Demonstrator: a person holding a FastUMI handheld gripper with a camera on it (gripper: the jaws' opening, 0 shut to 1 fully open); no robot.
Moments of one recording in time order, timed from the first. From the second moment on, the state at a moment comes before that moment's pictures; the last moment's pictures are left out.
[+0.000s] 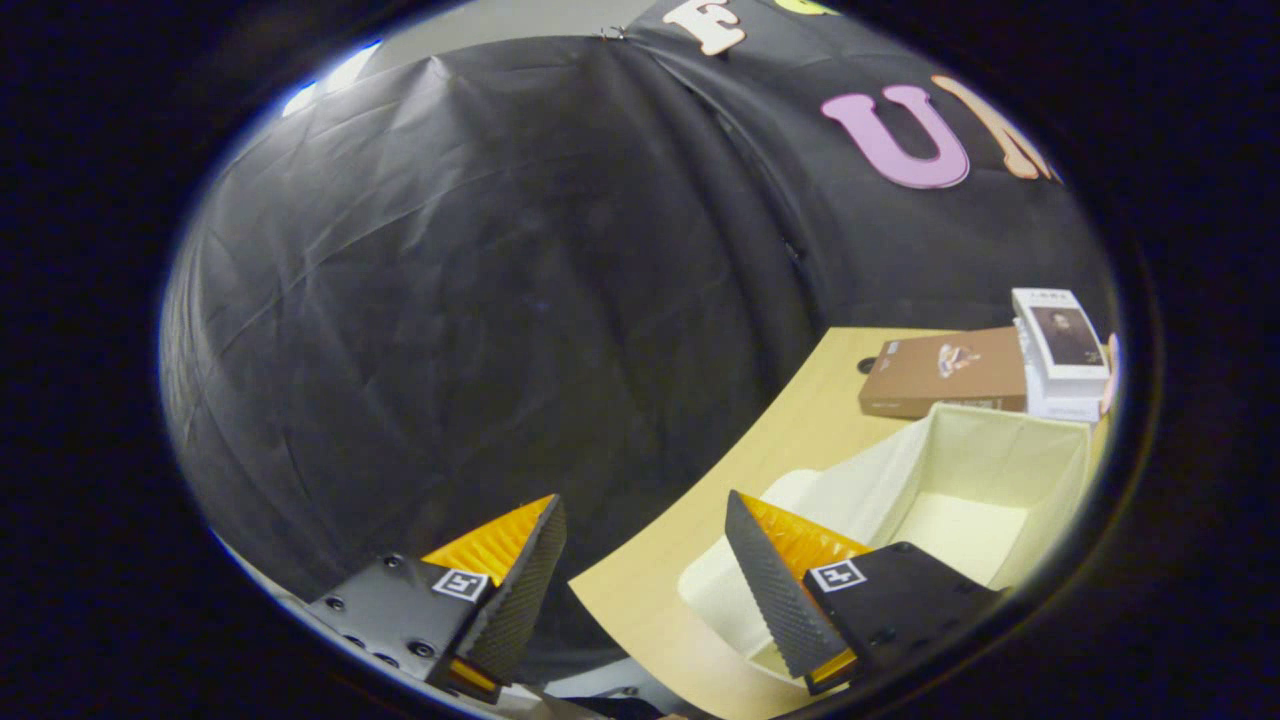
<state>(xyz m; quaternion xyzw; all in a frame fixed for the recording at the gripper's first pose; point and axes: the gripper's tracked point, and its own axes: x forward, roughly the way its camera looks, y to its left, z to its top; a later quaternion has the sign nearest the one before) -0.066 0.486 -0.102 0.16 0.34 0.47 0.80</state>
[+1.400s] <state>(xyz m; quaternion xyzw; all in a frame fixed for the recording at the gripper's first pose) -0.024 0.015 -0.236 -0.01 0.31 0.17 0.93</state>
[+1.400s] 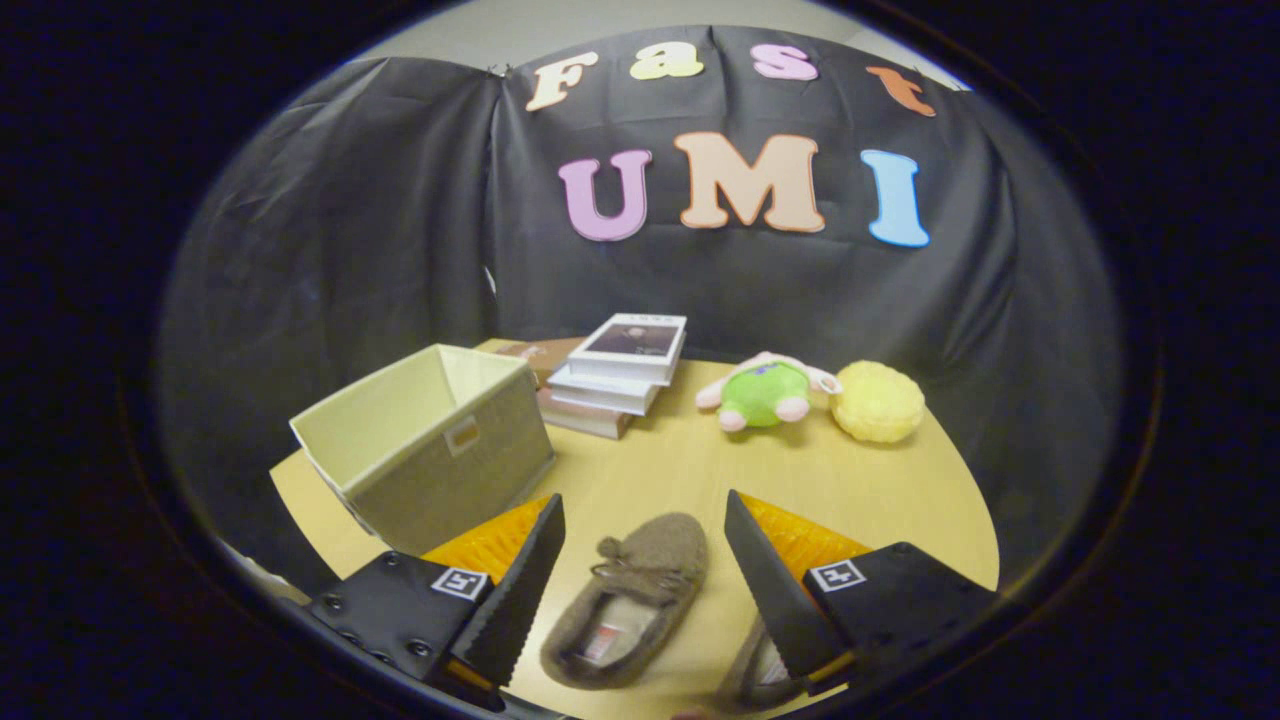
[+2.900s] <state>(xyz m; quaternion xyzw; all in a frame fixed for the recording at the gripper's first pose) -0.072 0.009 -0.351 0.16 0.54 0.04 0.82</state>
